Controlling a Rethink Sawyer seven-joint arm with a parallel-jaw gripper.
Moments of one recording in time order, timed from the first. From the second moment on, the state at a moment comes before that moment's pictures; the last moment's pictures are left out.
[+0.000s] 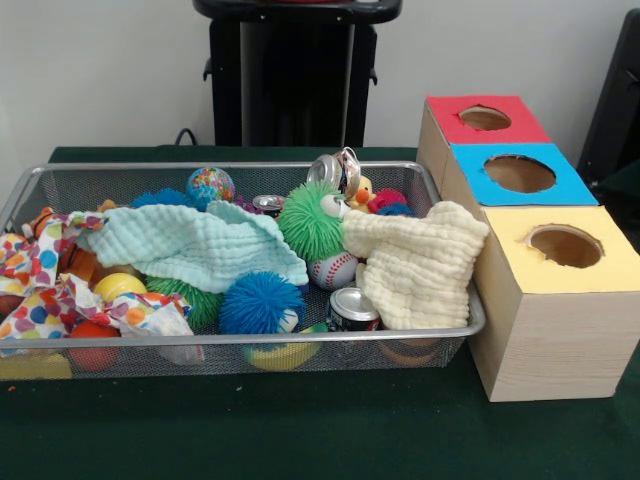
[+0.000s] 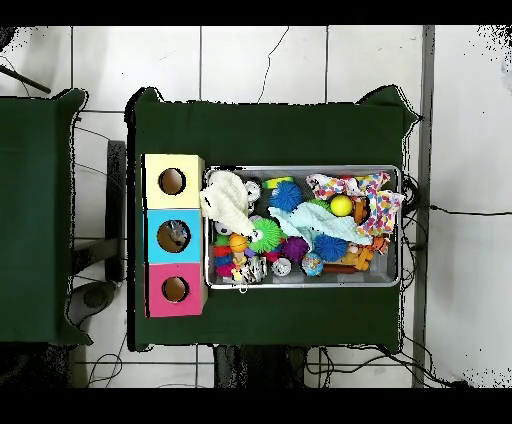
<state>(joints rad) -1.07 -0.53 1.06 0.65 -0.44 1.30 1.42</state>
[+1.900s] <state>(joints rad) -1.03 -0.58 1.10 0.38 -0.53 1.69 1.42</state>
